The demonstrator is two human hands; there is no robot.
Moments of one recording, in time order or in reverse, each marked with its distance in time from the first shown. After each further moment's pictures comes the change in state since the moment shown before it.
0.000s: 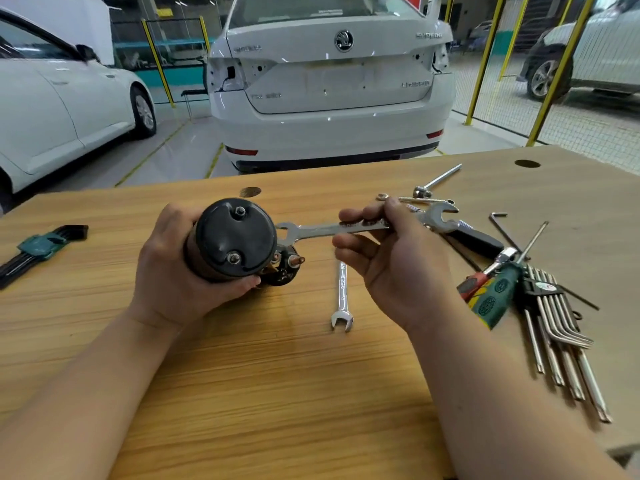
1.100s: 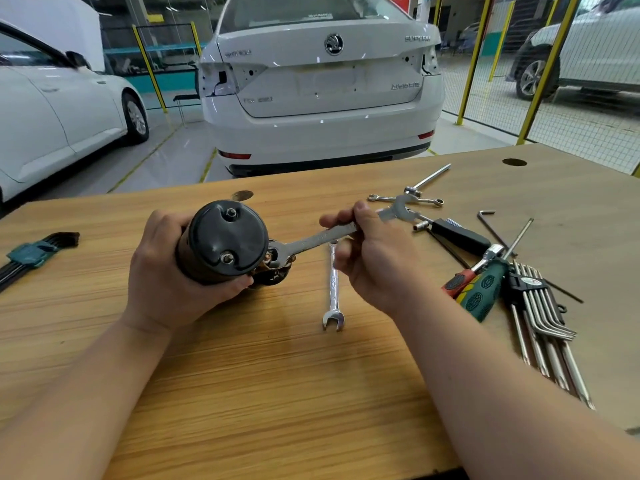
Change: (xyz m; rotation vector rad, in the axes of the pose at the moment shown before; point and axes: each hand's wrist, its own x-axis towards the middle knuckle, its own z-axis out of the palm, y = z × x) left_hand 0.002 0.001 0.003 0.016 0.025 0.018; right_hand 0.022 0.007 -0.005 -0.171 0.015 0.051
